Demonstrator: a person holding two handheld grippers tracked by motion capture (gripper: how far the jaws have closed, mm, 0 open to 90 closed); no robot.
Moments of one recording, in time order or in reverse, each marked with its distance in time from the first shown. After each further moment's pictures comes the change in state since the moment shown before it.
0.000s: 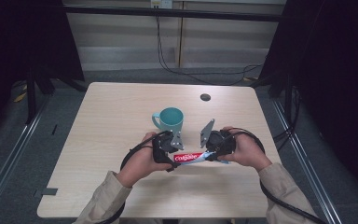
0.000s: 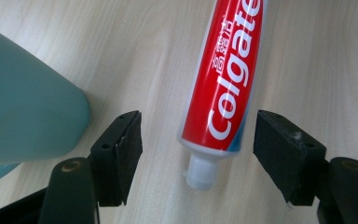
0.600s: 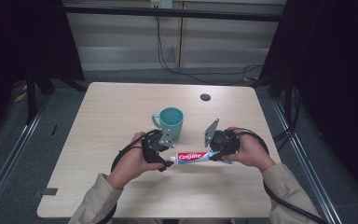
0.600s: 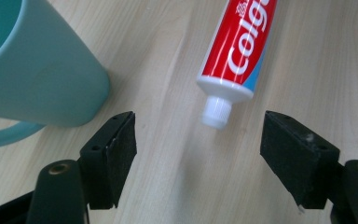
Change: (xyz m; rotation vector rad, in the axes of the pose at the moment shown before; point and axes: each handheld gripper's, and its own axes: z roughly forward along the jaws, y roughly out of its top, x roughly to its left) left arm 0.006 -0.021 -0.015 -0.047 0.033 -0.057; right arm -0.002 -0.012 -0.001 0.017 -0.001 0.045
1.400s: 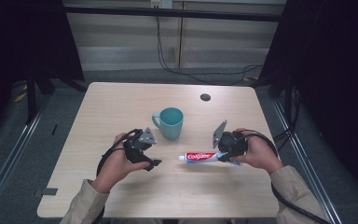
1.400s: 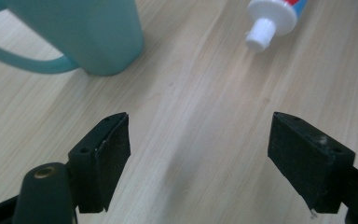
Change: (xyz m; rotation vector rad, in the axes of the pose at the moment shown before) left arm 0.013 -0.041 -0.020 -0.056 0.029 -0.154; right arm 0.000 -0.024 -0.003 0.056 -0.020 0.036
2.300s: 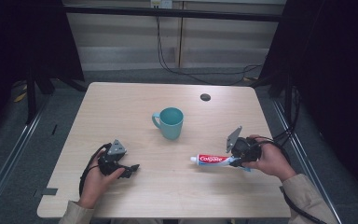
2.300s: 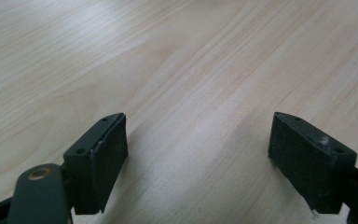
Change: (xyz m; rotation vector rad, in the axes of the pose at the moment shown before) left arm 0.017 -0.105 0.005 -0.081 0.133 -0.253; right arm 0.004 -0.044 0.007 -0.007 -0.004 0.059
